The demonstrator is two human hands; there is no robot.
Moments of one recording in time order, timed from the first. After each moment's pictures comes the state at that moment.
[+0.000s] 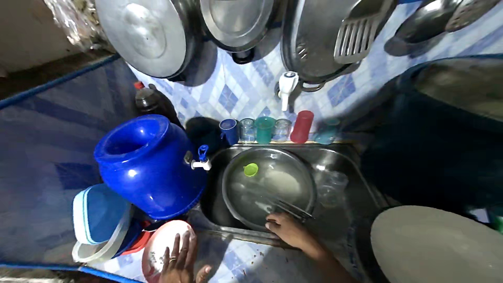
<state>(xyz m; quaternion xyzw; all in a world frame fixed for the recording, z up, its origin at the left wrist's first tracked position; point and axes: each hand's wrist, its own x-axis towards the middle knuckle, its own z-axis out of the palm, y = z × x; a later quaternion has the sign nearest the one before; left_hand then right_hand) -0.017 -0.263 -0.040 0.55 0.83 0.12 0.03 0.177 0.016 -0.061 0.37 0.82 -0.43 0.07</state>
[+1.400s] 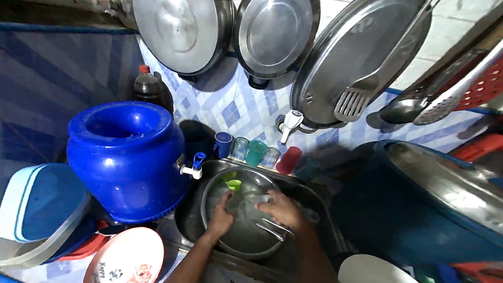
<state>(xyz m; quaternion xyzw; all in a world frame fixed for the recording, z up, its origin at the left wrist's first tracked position) -0.012 -0.018 -0.074 0.38 0.66 0.53 0.37 0.144 0.087 0.044 0.50 0.78 -0.39 0.03</state>
